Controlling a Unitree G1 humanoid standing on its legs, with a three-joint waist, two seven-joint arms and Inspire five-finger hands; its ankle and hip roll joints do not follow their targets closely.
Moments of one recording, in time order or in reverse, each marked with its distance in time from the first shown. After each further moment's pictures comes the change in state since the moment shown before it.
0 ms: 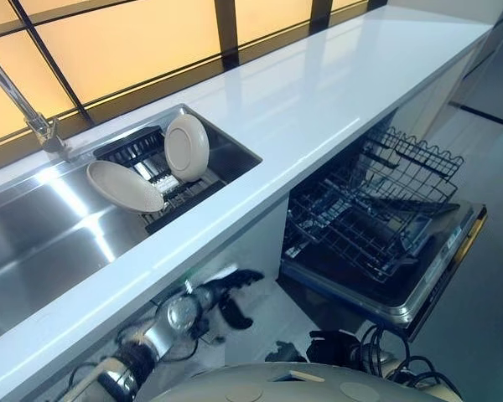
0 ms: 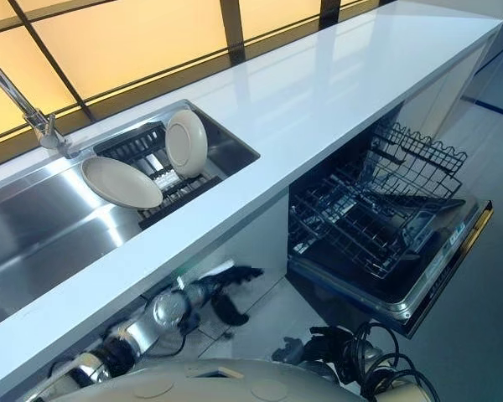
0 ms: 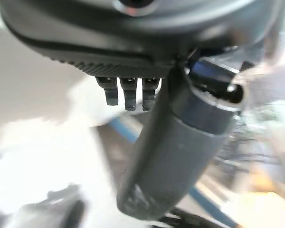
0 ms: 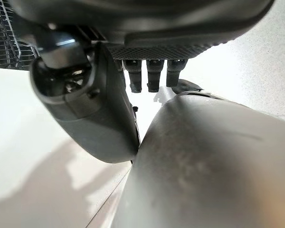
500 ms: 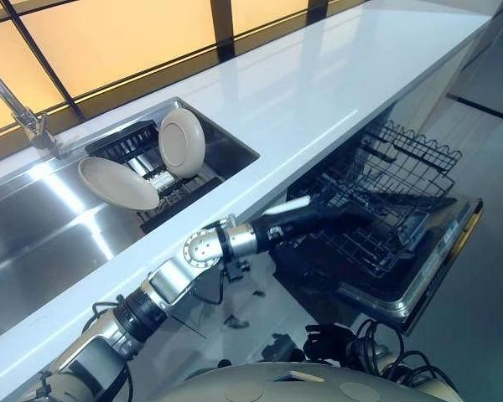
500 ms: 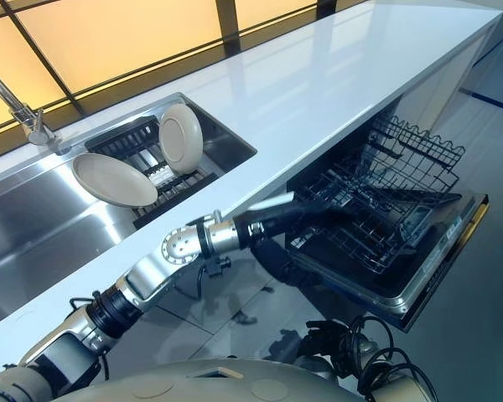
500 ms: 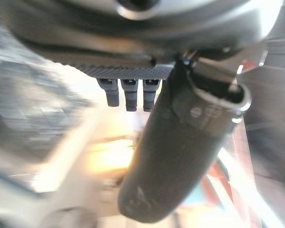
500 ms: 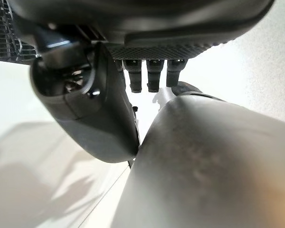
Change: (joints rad) left arm -0.247 0.019 -0.004 -0.649 -0.555 0.134 -0.202; right arm -0.020 0.006 0.069 -0.011 -0.001 0.005 -0.020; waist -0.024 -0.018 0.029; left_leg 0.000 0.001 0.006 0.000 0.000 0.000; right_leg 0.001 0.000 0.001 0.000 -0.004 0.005
